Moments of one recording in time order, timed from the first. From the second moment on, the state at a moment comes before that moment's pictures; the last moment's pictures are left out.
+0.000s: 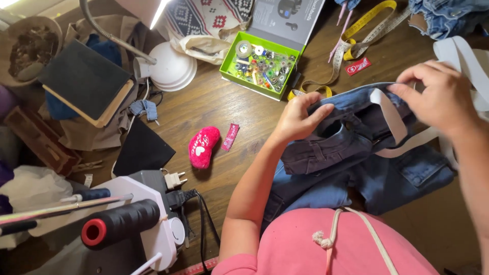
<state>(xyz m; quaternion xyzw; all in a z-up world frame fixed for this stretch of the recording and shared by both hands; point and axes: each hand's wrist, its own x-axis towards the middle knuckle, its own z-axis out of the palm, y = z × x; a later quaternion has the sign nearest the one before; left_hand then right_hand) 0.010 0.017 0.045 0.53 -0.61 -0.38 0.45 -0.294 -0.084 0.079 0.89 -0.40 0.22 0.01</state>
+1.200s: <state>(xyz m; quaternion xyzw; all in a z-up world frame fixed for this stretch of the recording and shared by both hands) 0.007 0.059 0.085 0.67 -0.61 -0.25 0.34 -0.233 -0.056 0.092 0.68 -0.37 0.19 -0.59</state>
